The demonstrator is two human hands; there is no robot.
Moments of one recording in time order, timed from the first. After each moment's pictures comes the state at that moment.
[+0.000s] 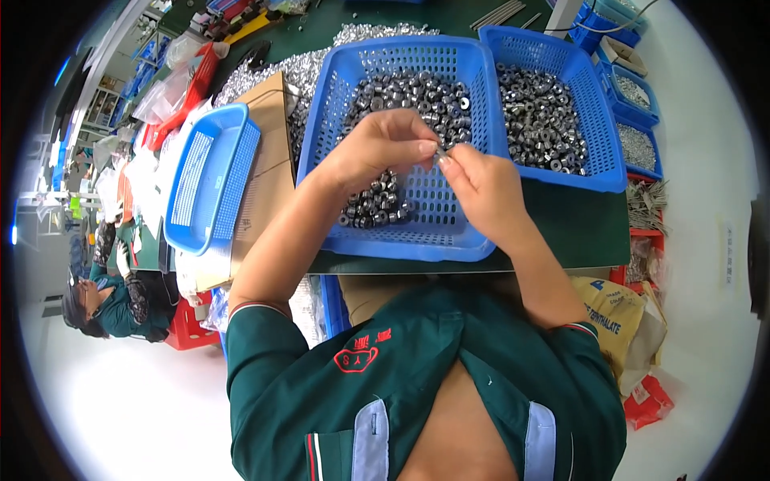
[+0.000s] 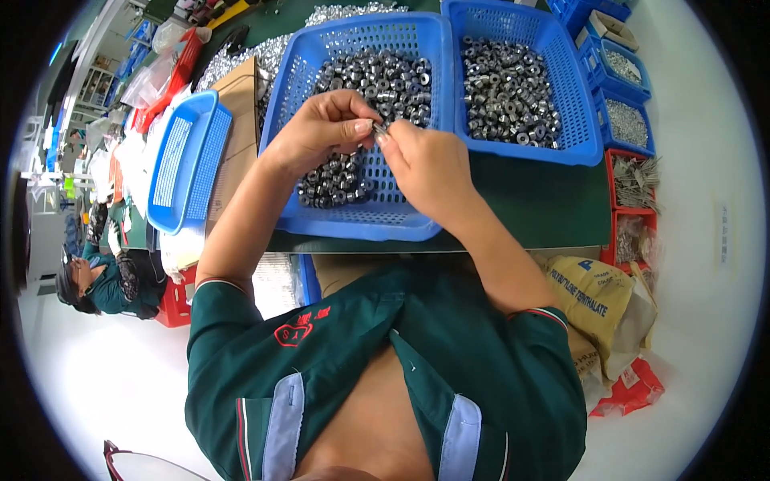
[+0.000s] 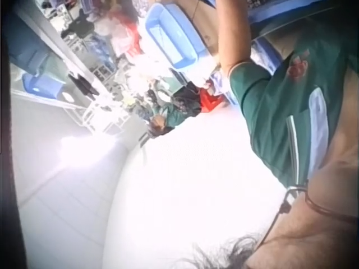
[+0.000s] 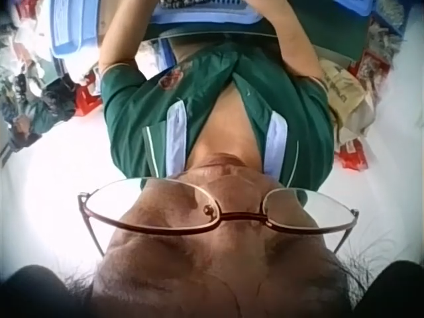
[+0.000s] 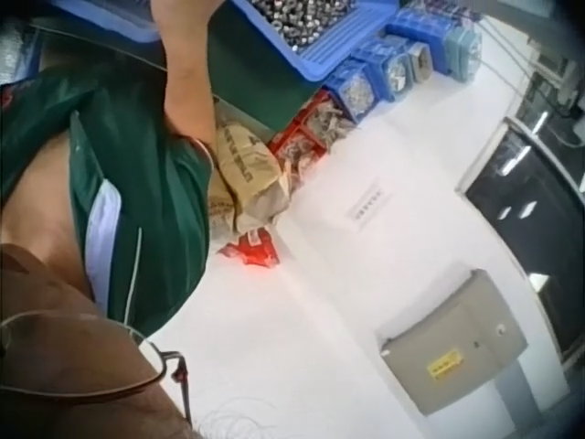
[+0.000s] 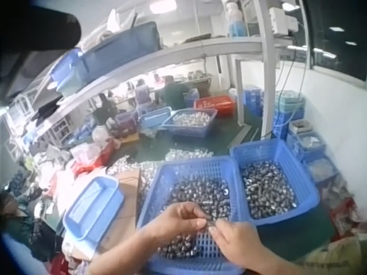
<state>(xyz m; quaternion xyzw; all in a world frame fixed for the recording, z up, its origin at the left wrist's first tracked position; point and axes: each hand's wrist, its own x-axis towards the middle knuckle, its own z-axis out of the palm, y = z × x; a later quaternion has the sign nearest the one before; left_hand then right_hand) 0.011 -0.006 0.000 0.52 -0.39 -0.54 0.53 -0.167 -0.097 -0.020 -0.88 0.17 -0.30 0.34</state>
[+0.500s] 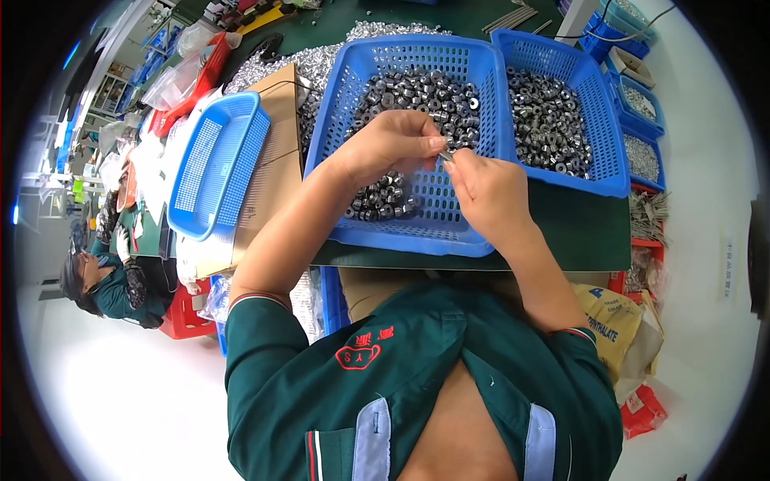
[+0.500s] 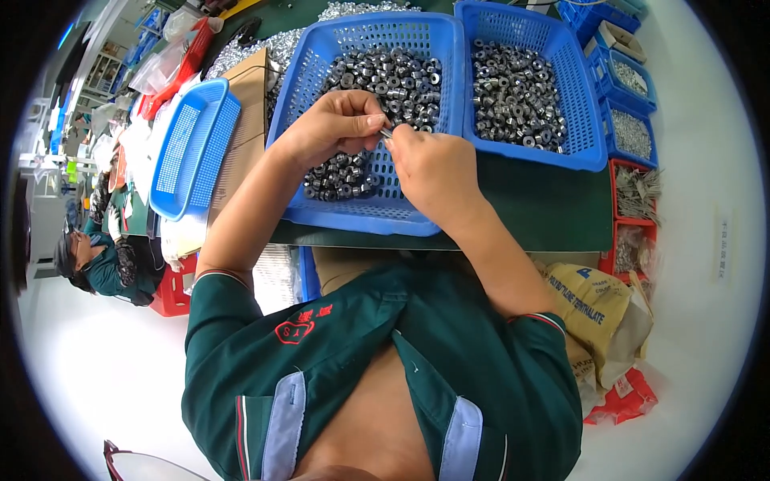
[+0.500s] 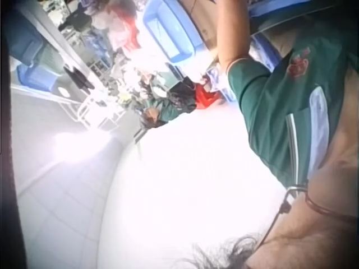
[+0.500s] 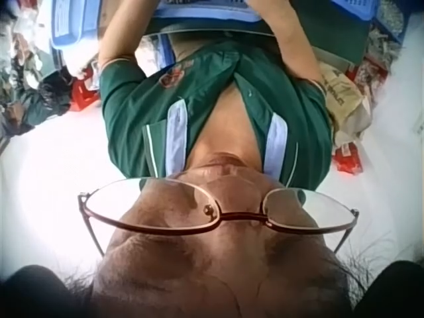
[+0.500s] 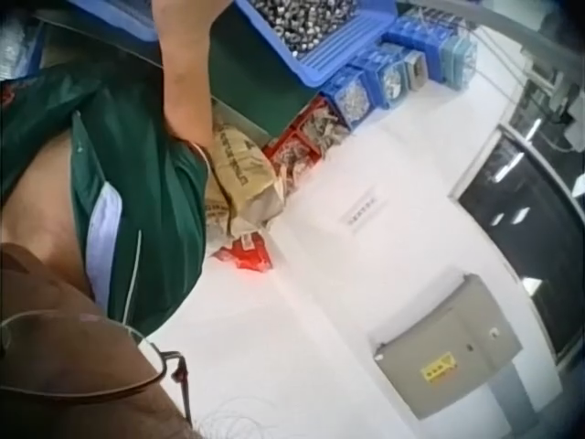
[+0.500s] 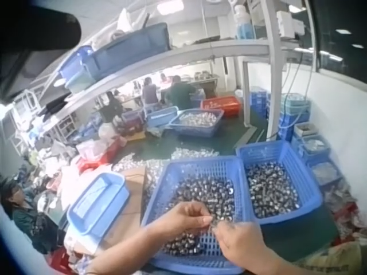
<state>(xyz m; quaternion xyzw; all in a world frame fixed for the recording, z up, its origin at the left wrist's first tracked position) 0.013 -0.003 -0.006 0.52 -0.37 -0.58 0.50 -0.170 -0.089 -0.024 -0.92 0.12 -0.33 0.20</state>
